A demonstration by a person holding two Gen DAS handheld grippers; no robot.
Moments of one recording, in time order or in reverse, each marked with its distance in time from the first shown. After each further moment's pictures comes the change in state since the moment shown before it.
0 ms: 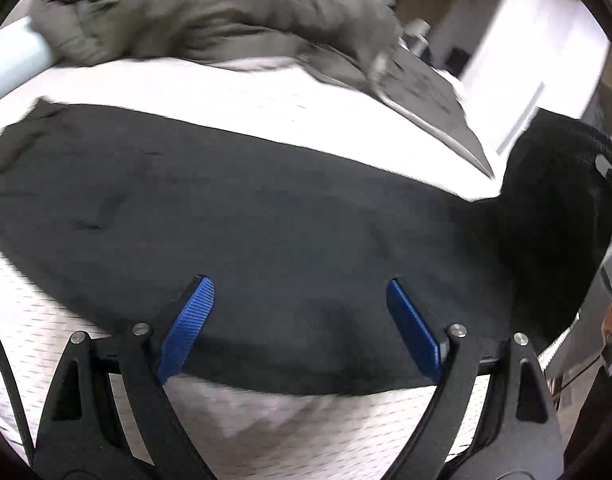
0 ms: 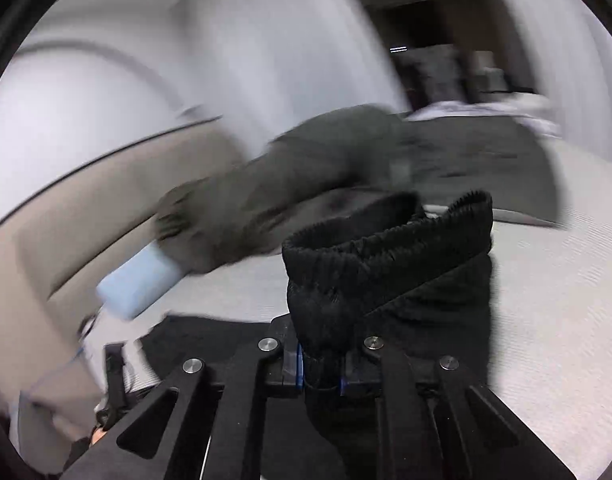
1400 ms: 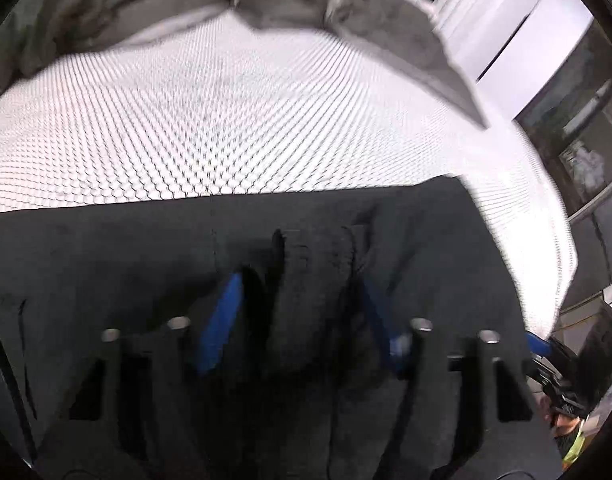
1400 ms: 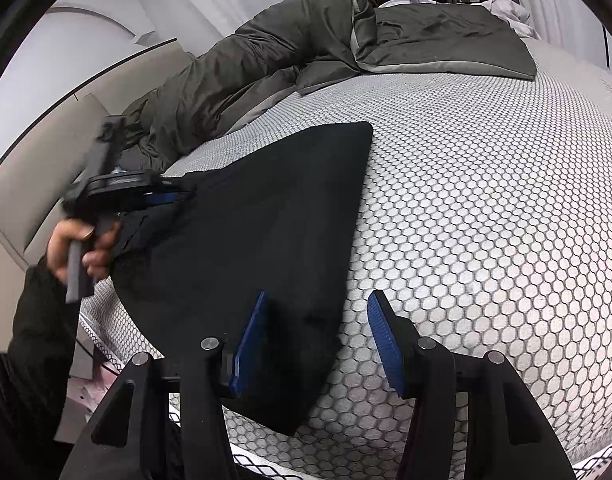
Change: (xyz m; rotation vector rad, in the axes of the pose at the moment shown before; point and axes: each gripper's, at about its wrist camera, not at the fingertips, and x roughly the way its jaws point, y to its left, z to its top) left arm 0.106 -0.072 0.095 0.145 0.333 -0.059; right arm 0.004 -0.065 -0.141 0.136 0.320 -0.137
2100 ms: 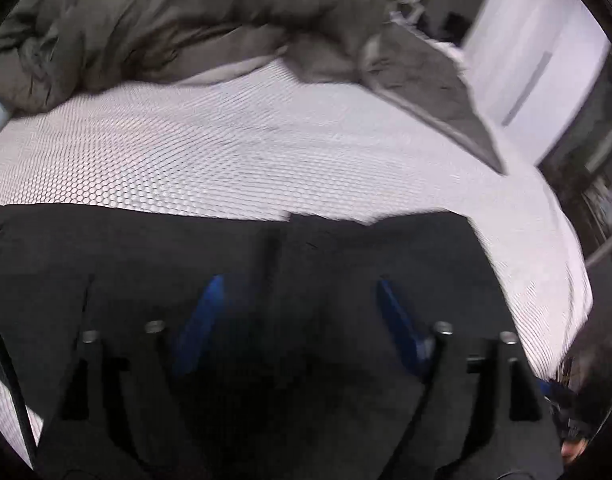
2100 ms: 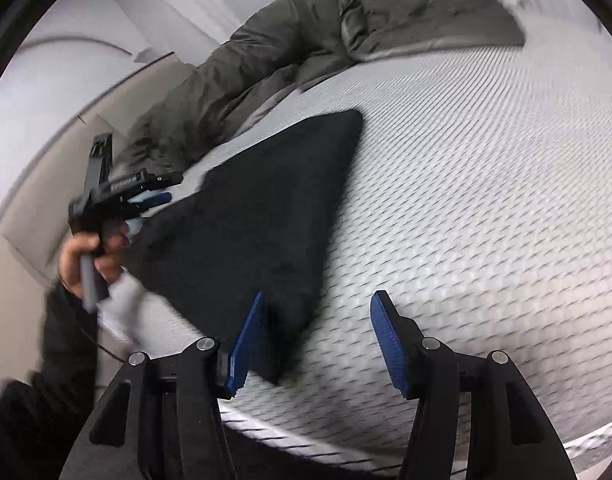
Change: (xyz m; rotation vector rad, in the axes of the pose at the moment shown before) left arm -0.069 -0.020 -0.025 -0.023 -0.217 0.087; right arm -0.014 -0.008 -0.015 0.125 0.040 0.149
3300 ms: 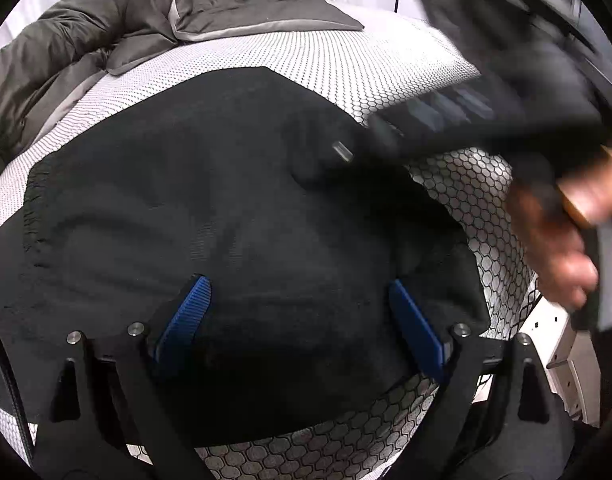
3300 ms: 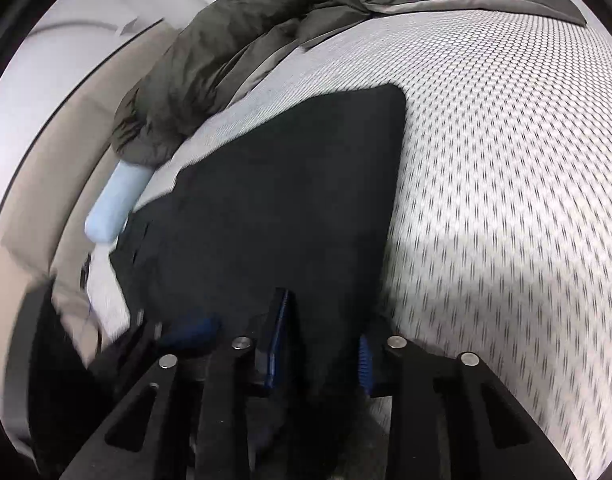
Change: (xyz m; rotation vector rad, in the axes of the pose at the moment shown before) left arm 0.049 -0.173 -0.152 0.485 0.109 -0.066; right arm 0.088 -0.009 0.078 0.008 0.157 -0.018
